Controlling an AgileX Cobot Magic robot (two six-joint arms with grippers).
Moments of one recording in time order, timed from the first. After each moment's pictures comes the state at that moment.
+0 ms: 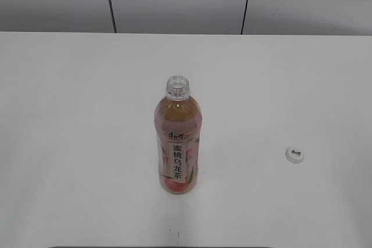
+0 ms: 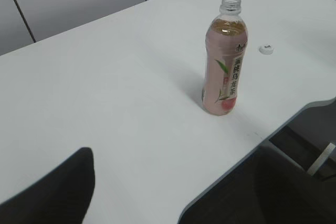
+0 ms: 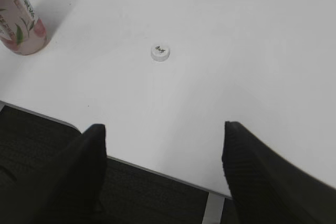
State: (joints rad) left arm -0.62 0.02 -0.56 0.08 1.03 0.02; right arm 0.32 0.12 -0.51 0.01 1.10 -0.14
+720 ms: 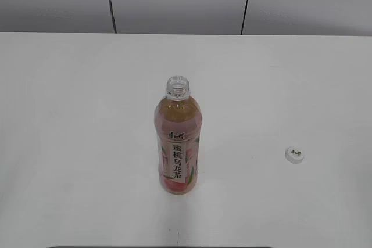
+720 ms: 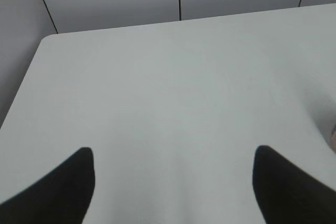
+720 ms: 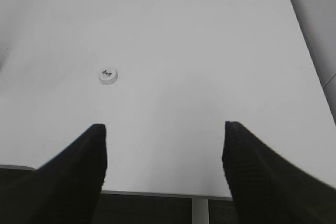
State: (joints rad) left arm -0.08 0.00 -0.56 0.08 1.03 0.02; right arm 0.06 0.00 -0.51 0.01 1.10 -0.14
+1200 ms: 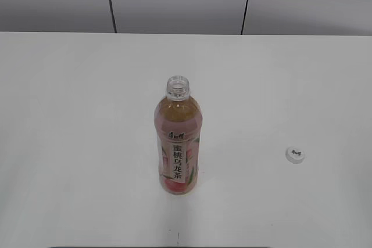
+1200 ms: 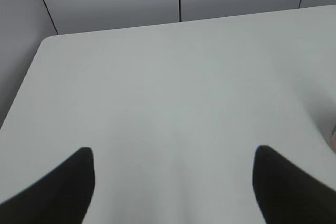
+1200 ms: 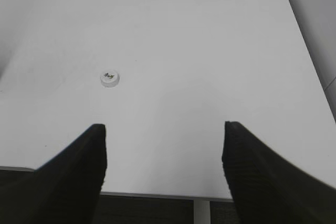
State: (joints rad) left arm -0.08 -0.01 -0.56 0.08 1.03 0.02; right arm 0.06 -0.01 -0.51 0.01 1.10 -0.14
